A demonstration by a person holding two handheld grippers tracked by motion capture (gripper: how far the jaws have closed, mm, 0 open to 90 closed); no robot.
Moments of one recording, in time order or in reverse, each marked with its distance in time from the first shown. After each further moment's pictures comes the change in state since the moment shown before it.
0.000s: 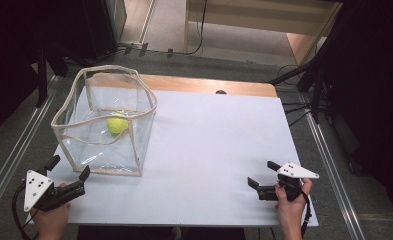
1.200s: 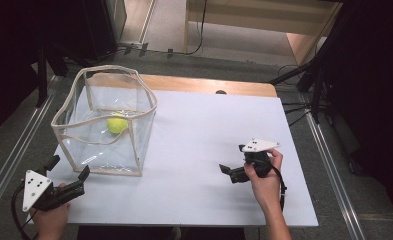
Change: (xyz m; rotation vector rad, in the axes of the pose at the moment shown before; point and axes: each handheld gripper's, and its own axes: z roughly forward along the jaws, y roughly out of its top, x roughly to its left) left arm 0.001 0.000 0.000 -0.005 -0.002 -0.009; right arm 0.043 0.077 0.056 0.167 0.095 -0.135
